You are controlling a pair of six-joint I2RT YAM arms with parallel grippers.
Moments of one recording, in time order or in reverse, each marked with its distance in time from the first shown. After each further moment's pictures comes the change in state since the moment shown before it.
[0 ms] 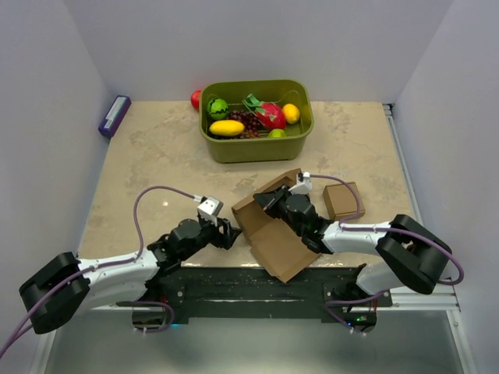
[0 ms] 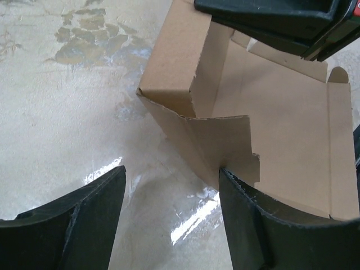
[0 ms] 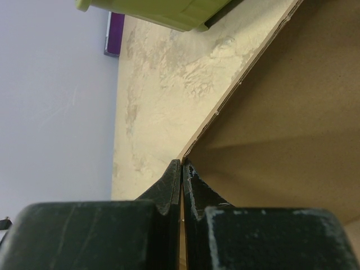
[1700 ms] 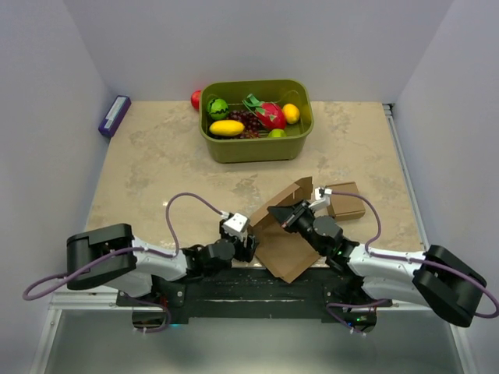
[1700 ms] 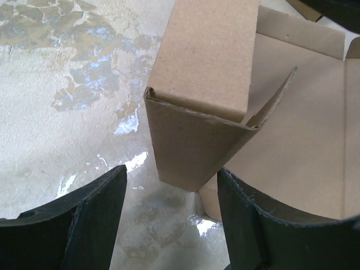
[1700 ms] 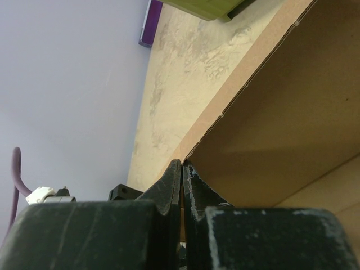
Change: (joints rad) left arm -0.364 0.420 0.119 0.203 -0.431 -0.075; right arm 0.019 -0.325 -0.284 0.101 -0.037 -0.040
